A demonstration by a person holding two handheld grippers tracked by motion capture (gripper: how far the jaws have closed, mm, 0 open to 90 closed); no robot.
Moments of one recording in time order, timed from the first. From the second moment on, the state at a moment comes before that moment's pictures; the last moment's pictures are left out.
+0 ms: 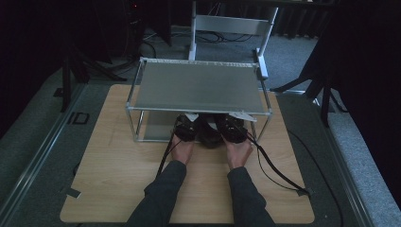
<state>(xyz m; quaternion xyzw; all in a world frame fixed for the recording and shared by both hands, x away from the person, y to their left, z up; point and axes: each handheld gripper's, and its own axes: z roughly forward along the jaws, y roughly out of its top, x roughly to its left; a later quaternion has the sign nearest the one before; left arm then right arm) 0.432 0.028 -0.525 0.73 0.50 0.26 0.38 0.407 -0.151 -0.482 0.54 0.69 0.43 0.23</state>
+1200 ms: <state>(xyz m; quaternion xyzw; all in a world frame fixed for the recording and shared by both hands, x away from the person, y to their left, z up) 0.463 0.012 -0.545 0.72 0.53 0.26 0.36 0.424 -0.146 -0.503 0.54 0.65 0.46 0.27</state>
